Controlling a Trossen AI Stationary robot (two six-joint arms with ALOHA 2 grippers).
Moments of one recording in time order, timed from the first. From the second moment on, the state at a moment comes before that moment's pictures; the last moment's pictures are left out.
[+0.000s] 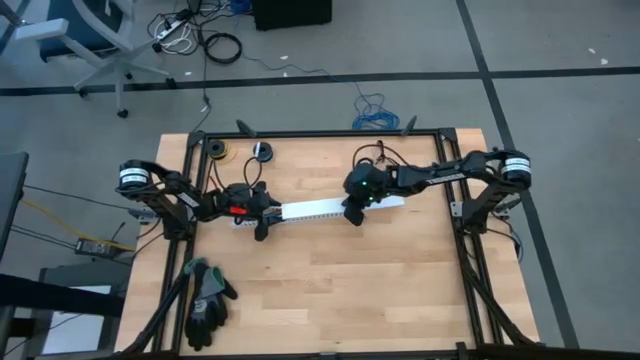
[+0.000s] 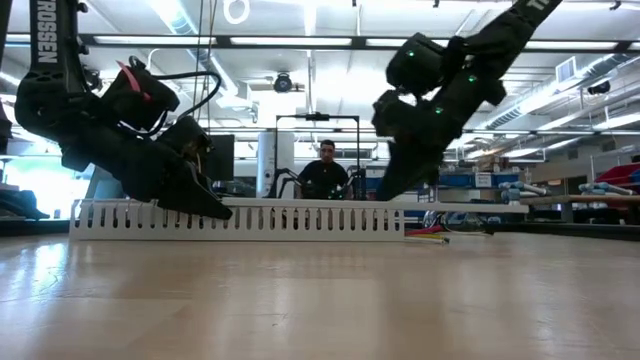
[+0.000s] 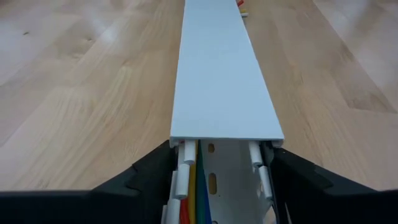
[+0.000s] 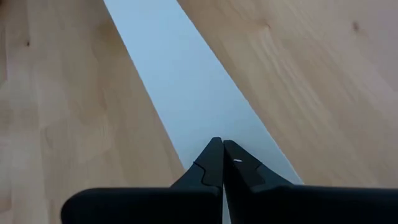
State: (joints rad) left arm 0.25 1.60 0.15 1.00 0.15 0.00; right arm -0.21 1.62 0.83 -0.09 -0.12 0.30
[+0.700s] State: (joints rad) left arm 0.25 1.60 0.15 1.01 0.19 -0.06; right arm -0.21 1.66 0.90 -0.06 -0.14 0.23
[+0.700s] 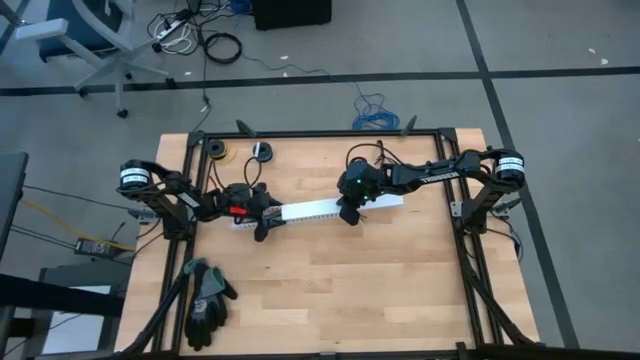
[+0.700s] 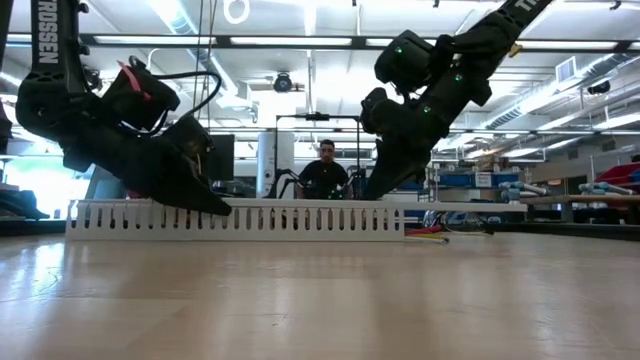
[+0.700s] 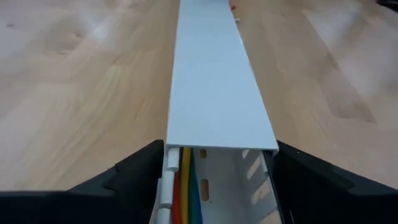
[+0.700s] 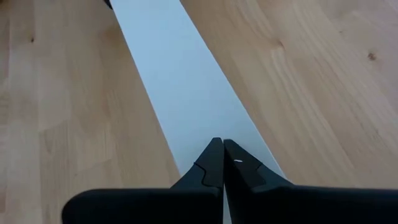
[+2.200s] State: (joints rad) left arm 0.25 1.48 0.06 0.91 0.18 -0.11; right arm -0.21 1.66 0.90 -0.07 -0.14 0.23
